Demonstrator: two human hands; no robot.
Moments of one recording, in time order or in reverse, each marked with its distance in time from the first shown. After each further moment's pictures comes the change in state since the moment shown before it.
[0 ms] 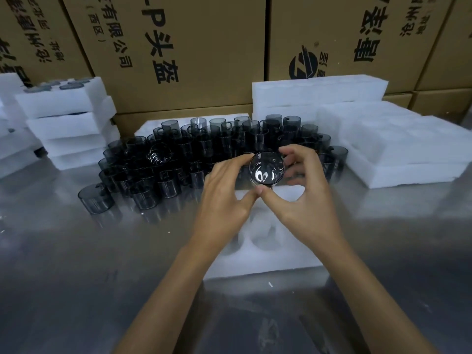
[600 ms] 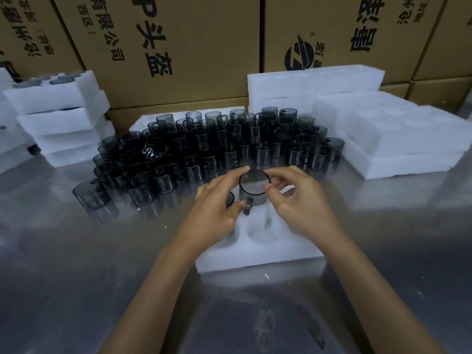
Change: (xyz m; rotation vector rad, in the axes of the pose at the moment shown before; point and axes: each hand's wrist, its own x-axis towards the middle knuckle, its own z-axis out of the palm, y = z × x) left_hand -0.013 -0.025 -0.007 0.057 -0.364 -0.118; right_hand 0.000 0.025 0.001 -0.149 -0.158 0.201
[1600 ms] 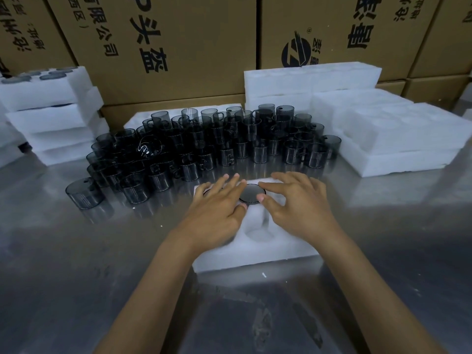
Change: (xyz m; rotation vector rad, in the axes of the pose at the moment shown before) left_hand 0.006 -0.006 0.007 0.406 -0.273 -0.013; right_hand -0.001 0.013 -0.003 -0.590 -0.223 0.013
